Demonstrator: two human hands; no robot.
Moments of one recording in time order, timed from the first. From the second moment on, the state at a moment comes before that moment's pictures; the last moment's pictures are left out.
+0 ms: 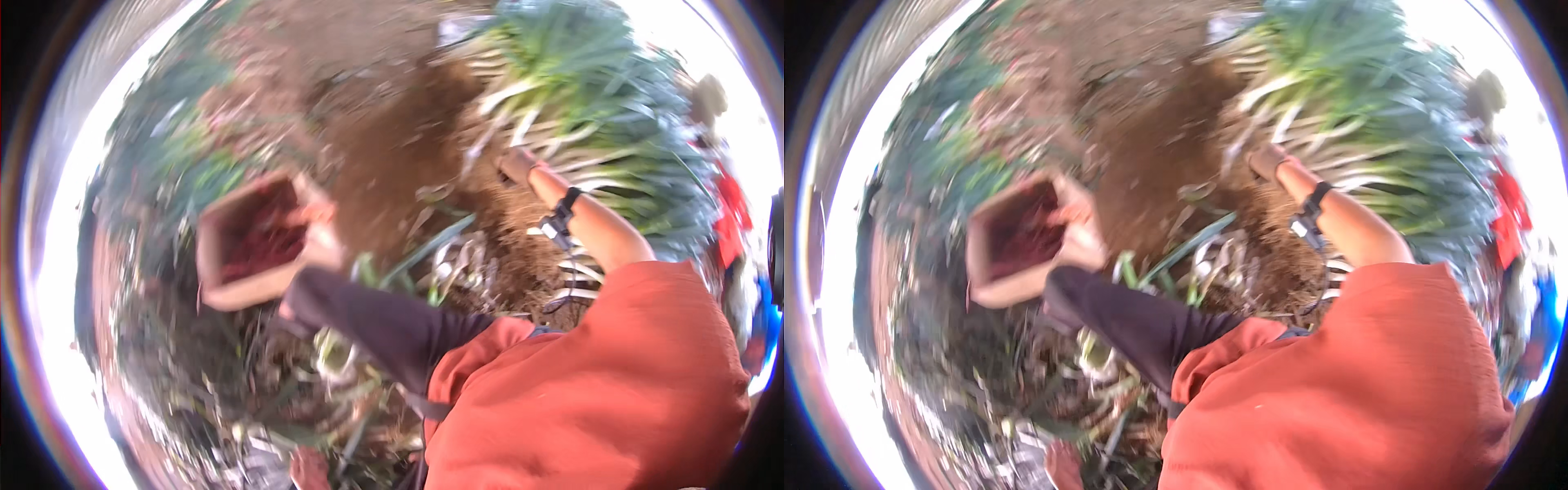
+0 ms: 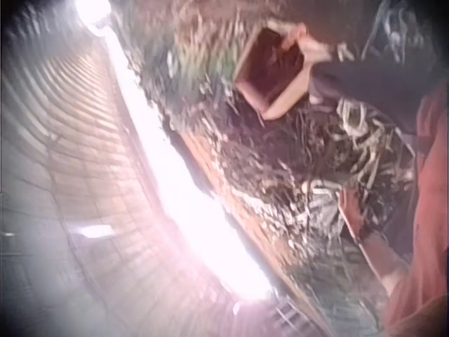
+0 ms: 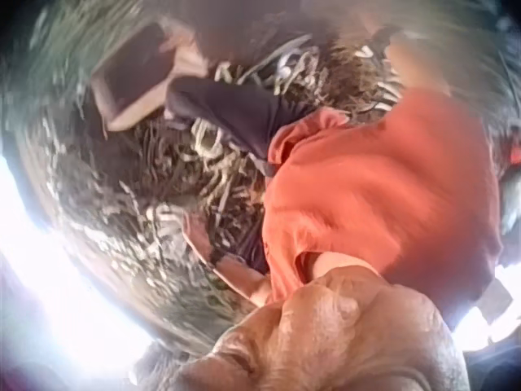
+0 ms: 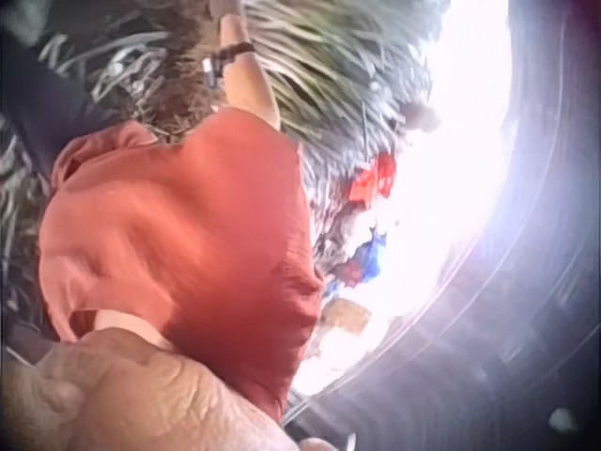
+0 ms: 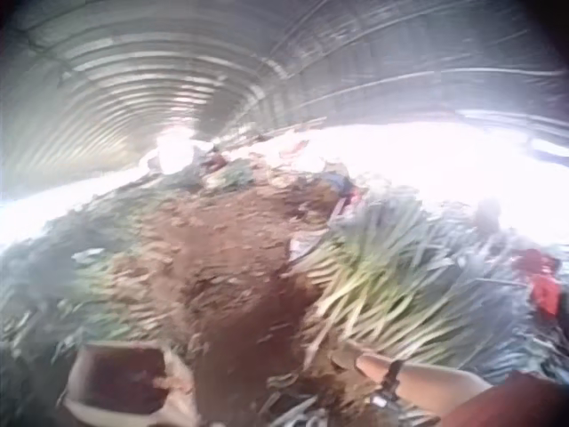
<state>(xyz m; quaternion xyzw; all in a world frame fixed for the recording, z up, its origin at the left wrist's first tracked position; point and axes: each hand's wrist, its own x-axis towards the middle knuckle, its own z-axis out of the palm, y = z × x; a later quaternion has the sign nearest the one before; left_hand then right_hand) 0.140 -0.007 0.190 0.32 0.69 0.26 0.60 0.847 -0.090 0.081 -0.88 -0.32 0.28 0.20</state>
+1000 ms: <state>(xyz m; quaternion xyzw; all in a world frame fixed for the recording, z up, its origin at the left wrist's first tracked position) 0.027 -0.117 0.187 -0.05 0.45 0.77 0.45 0.194 0.055 -0.044 -0.49 -0.77 0.40 -0.08</state>
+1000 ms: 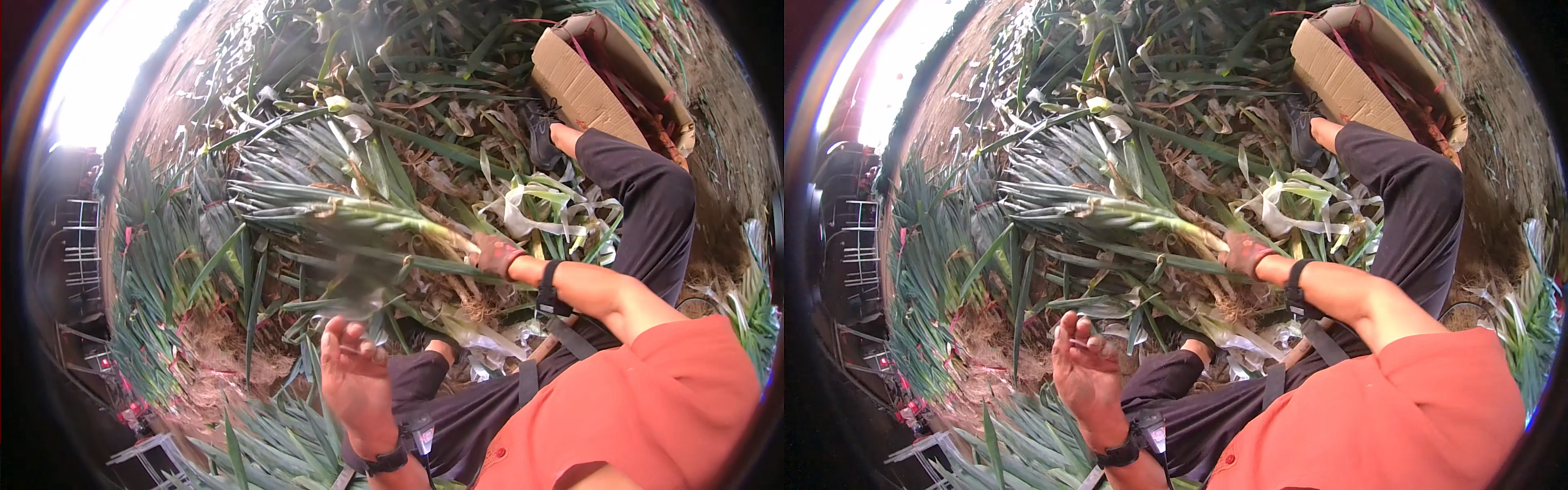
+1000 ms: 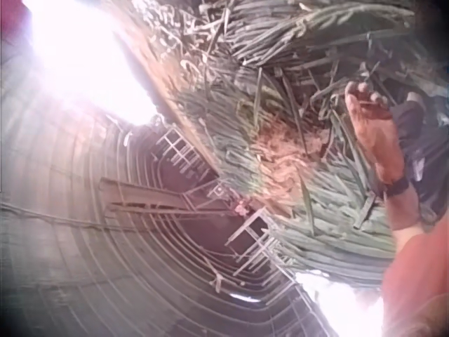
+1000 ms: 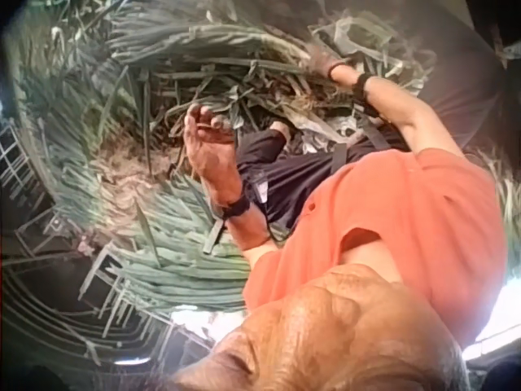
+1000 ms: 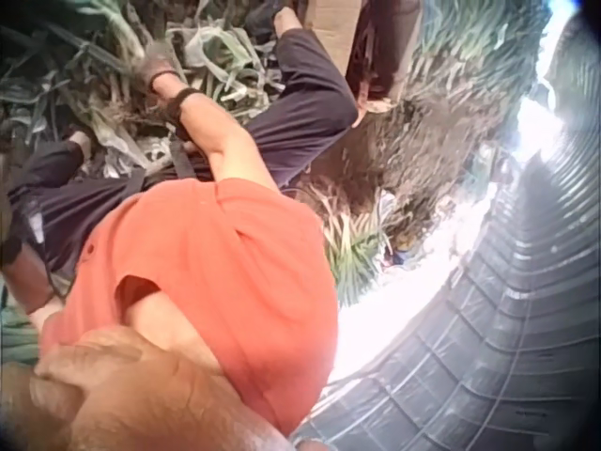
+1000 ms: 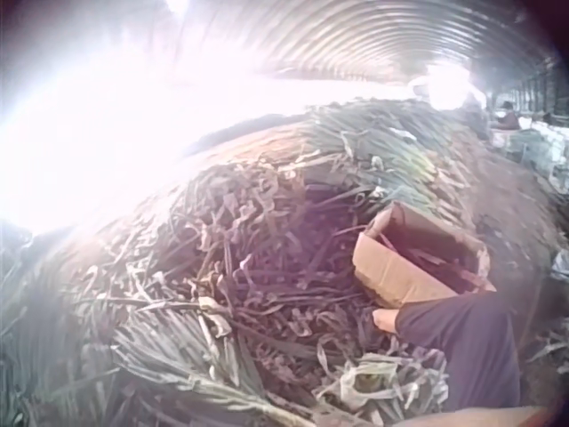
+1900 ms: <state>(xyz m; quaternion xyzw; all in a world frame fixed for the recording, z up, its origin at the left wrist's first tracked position) 0.077 -0.028 -0.018 -0.25 0.41 0.76 0.44 0.300 -0.004 0.104 -0.33 -0.91 0.22 -0.06</state>
